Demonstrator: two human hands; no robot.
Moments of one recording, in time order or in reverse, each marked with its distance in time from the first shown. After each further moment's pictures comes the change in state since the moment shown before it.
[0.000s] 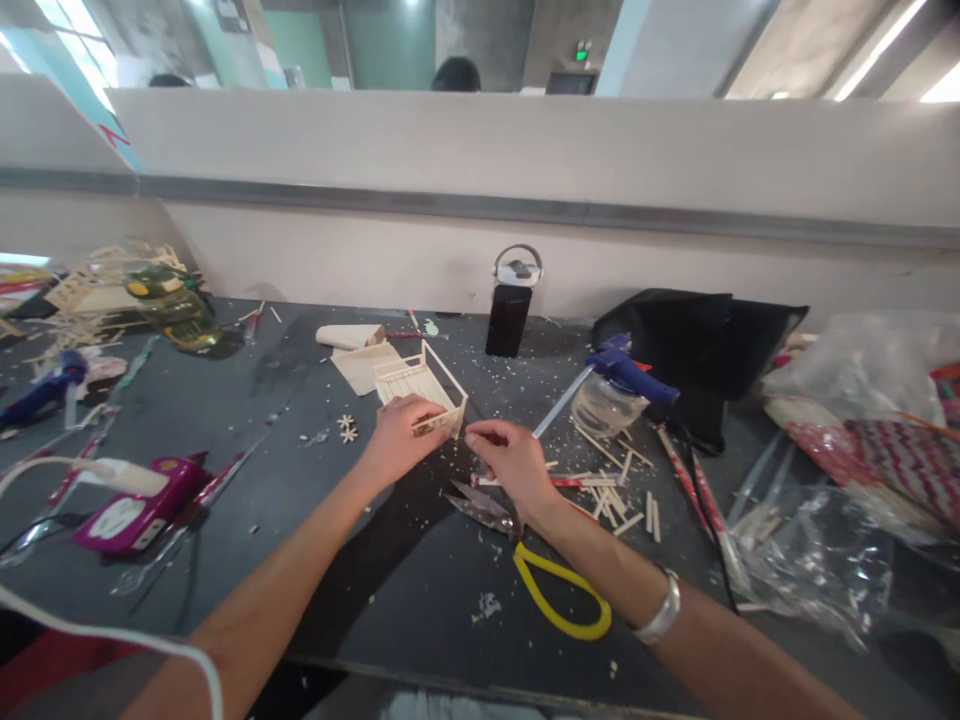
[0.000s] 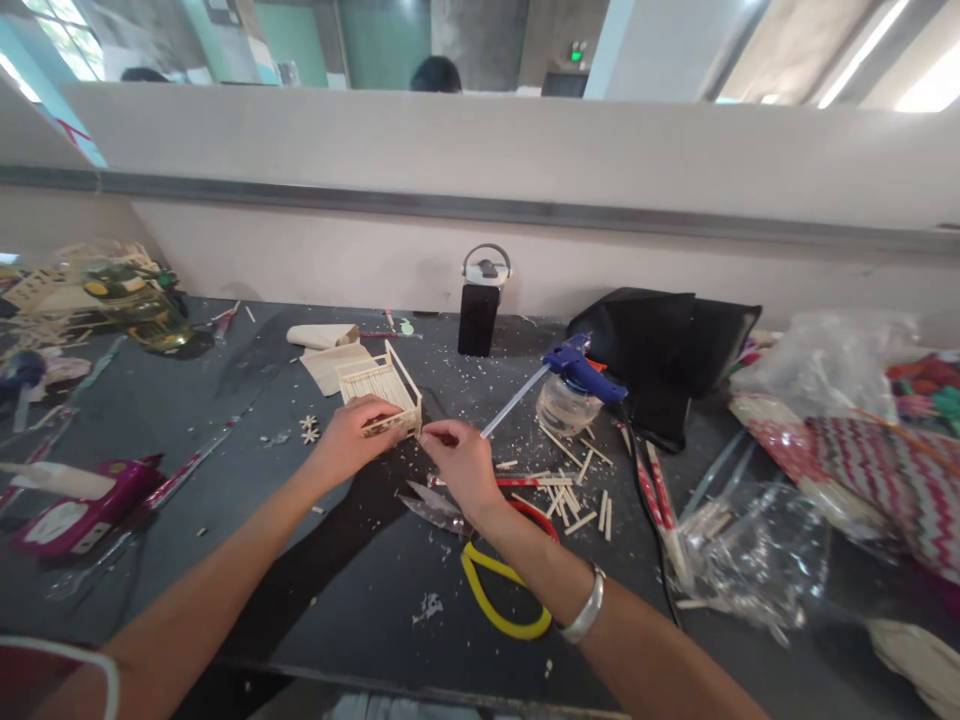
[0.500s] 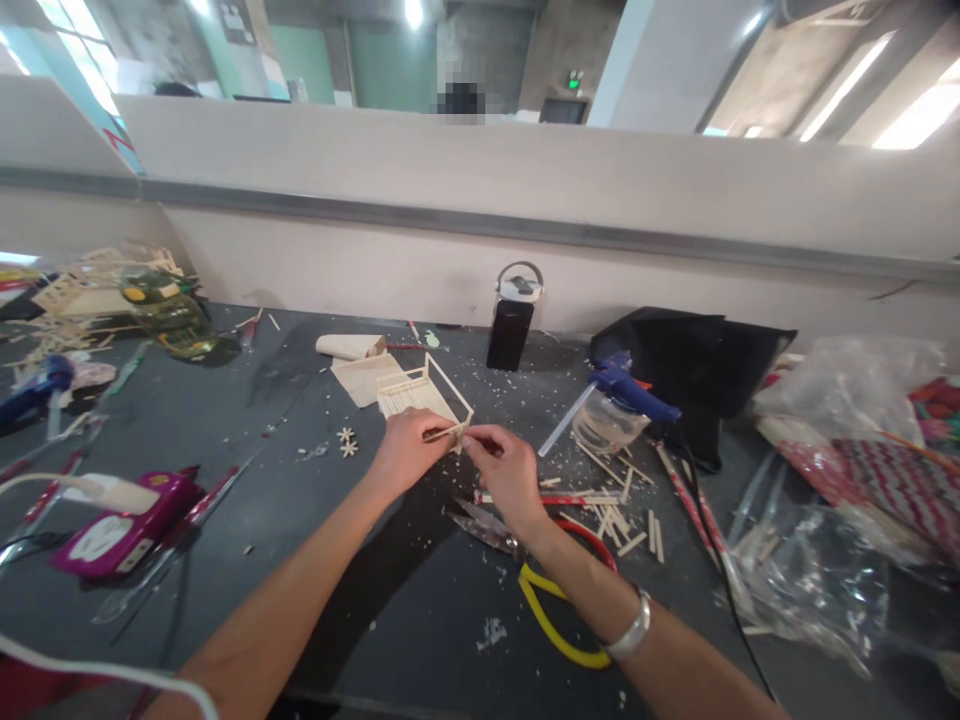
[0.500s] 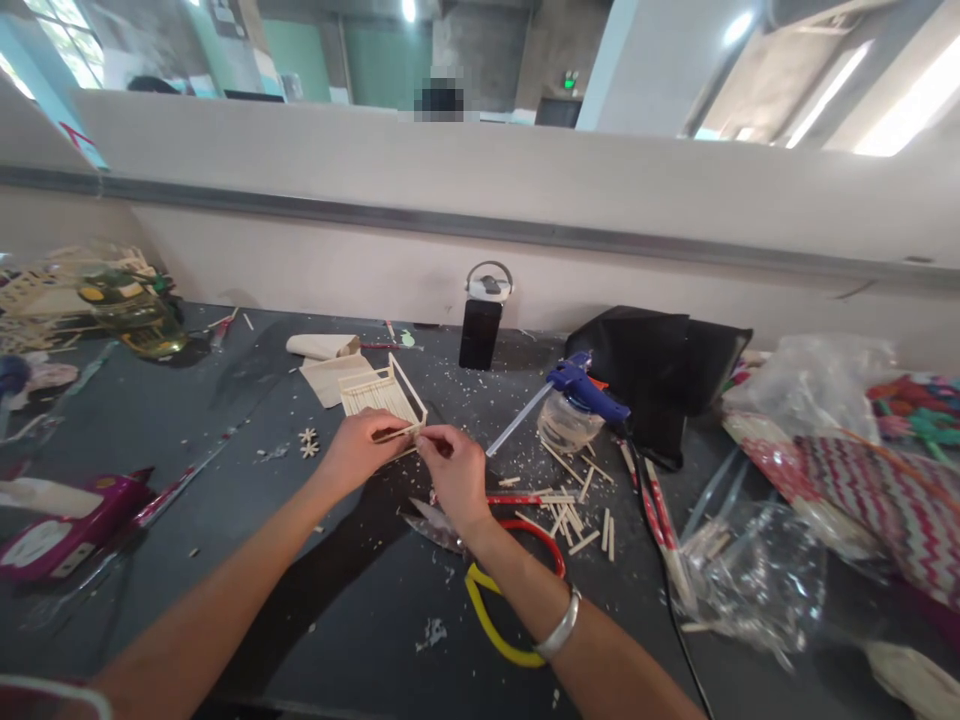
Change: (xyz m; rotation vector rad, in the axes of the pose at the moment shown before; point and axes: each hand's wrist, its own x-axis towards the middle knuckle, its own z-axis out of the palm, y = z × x) left_hand 0.009 -0.003 0.006 -0.049 0.001 0.054; right_hand 0.008 -0.006 0.015 -0.001 0.175 -0.184
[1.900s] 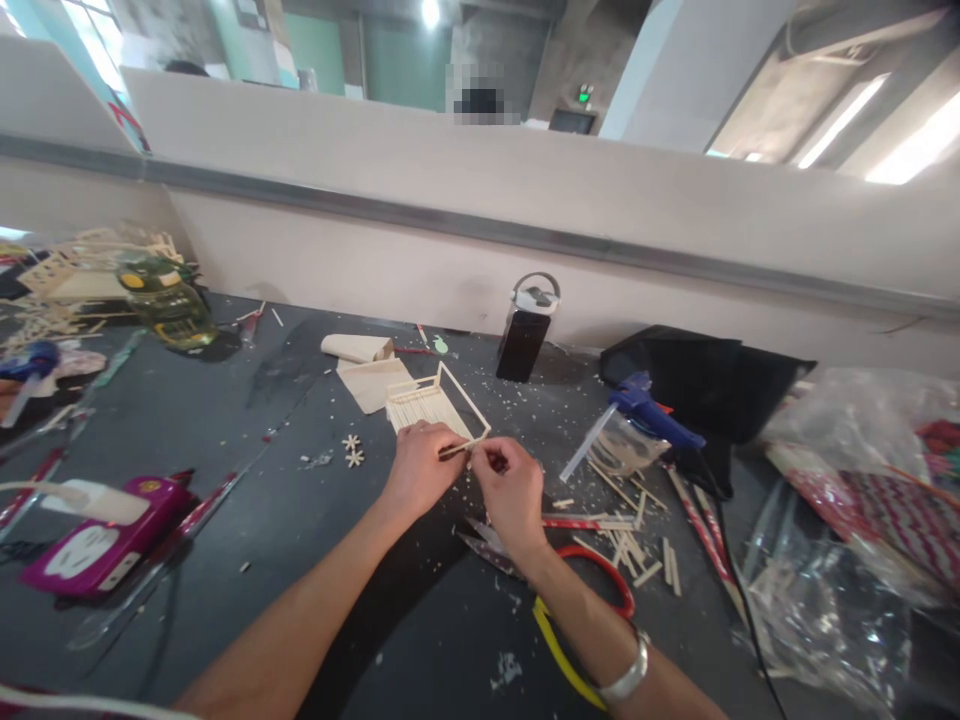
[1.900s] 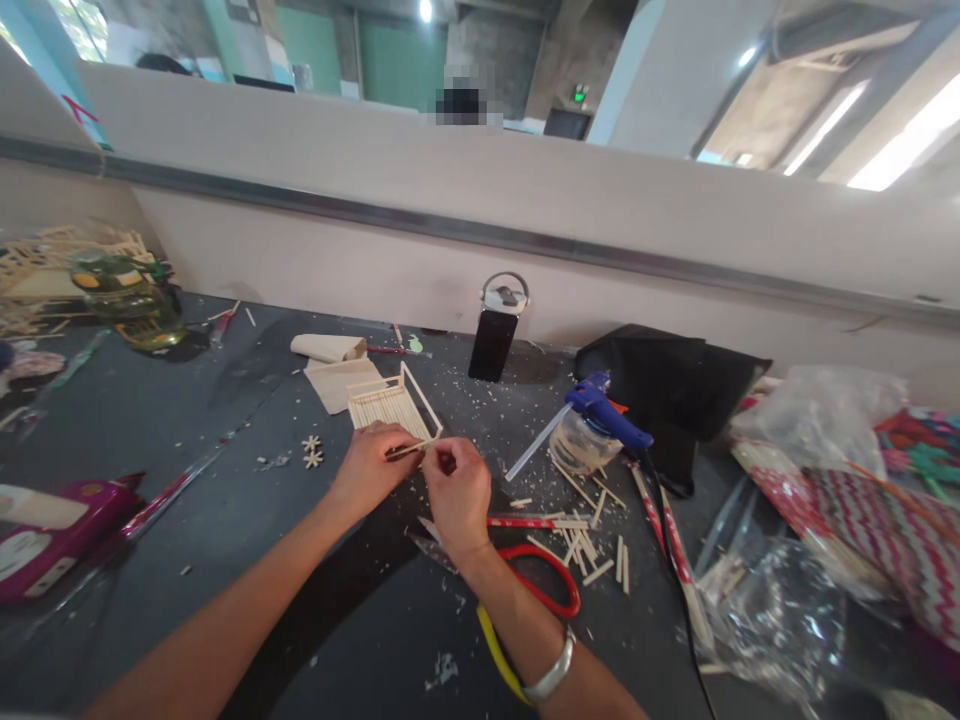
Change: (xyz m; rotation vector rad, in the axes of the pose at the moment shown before) left_hand -0.002 0.006 0.005 0.012 0.023 -0.093; right_hand 0.003 -0.001 0.019 -0.322 0.184 -0.164
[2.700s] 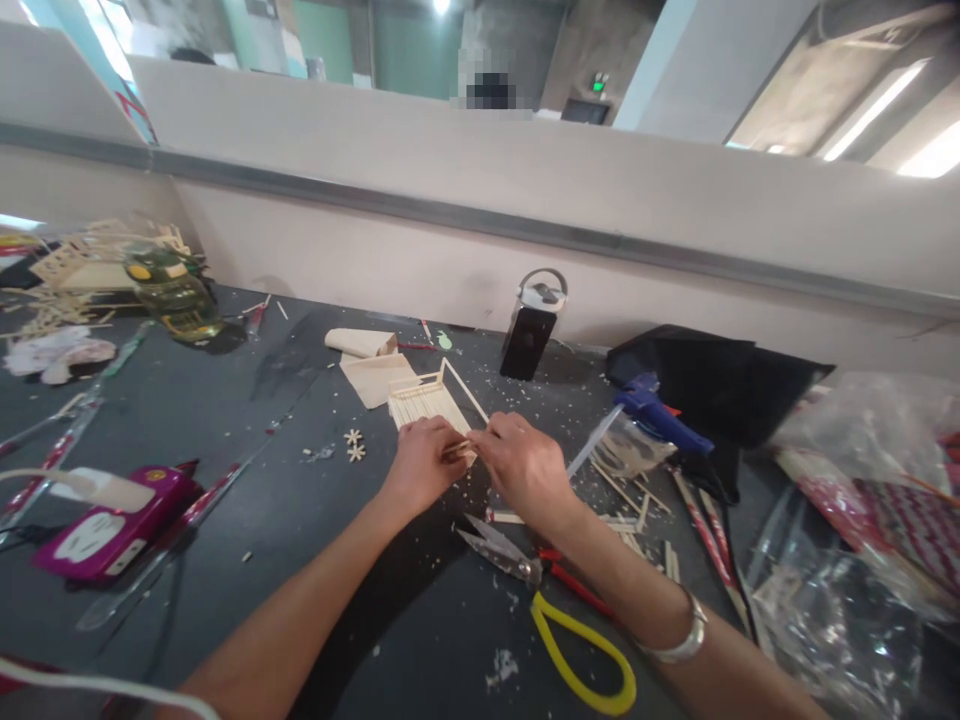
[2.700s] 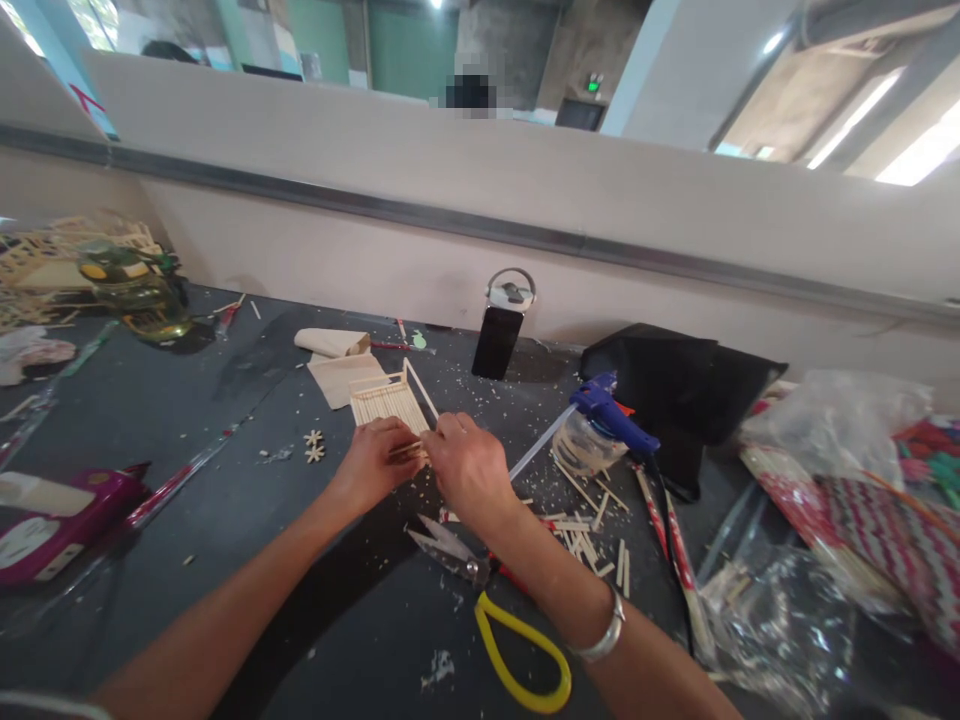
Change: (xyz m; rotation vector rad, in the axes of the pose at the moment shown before) left_hand 0.000 -0.005 0.002 0.042 -0.028 0.009; right_hand 0.037 -0.021 -0.043 -0.595 -0.398 -0.645
